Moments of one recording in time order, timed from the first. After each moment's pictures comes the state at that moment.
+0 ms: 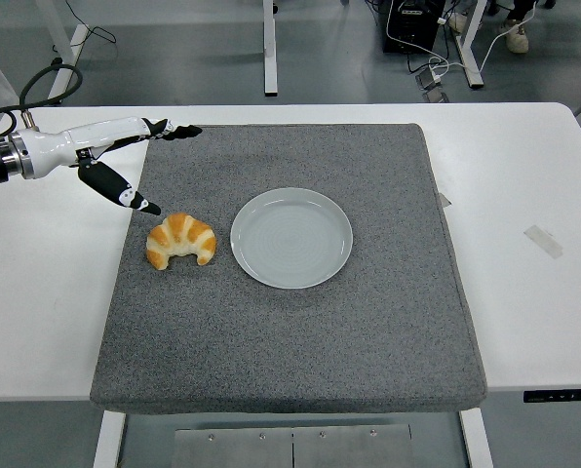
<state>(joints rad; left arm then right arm) -1.02 0.62 -0.35 -0.90 1.29 -0.33 -0.61 -0.10 0.00 0.04 0.19 -0.15 0.01 0.25</state>
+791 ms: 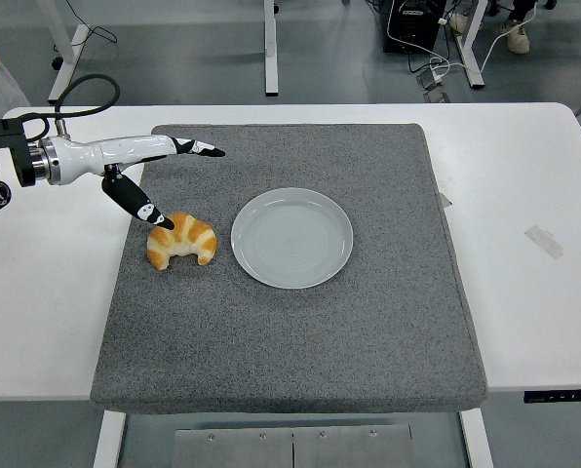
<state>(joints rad) -1.09 0.59 -0.21 -0.91 1.34 -0.26 -0.61 -0.11 0.00 0.04 0.19 -0.15 0.01 0.25</state>
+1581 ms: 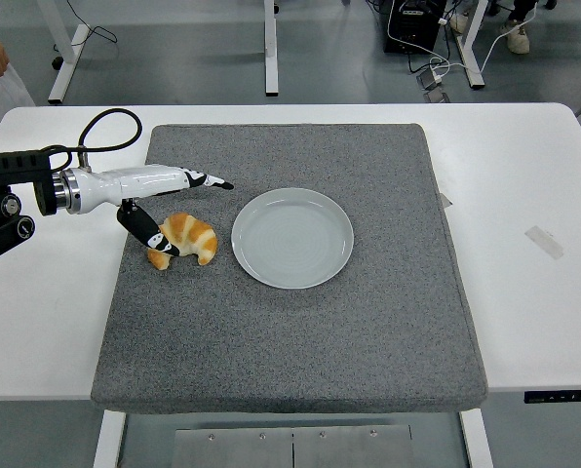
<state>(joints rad) -1.09 0.55 -0.06 -0.90 1.35 -0.11 -0.61 -0.11 0.00 0.04 0.19 -0.15 0.01 0.25</state>
